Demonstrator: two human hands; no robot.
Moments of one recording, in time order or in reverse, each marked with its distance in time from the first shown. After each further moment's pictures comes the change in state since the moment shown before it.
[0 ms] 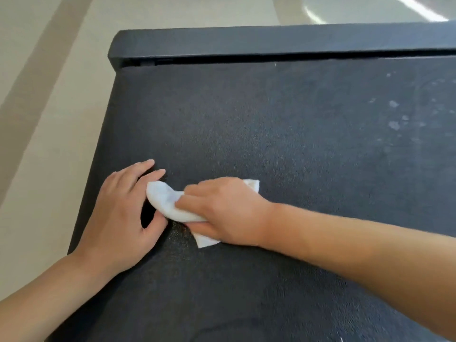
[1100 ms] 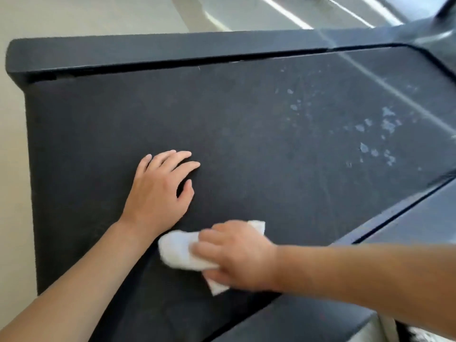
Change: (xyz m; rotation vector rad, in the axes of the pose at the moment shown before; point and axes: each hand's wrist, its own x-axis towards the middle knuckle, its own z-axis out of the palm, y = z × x) left_hand 0.063 0.051 0.034 -0.160 -0.059 0.359; right_hand -0.071 -0.108 0.011 -0.071 -0.061 0.416
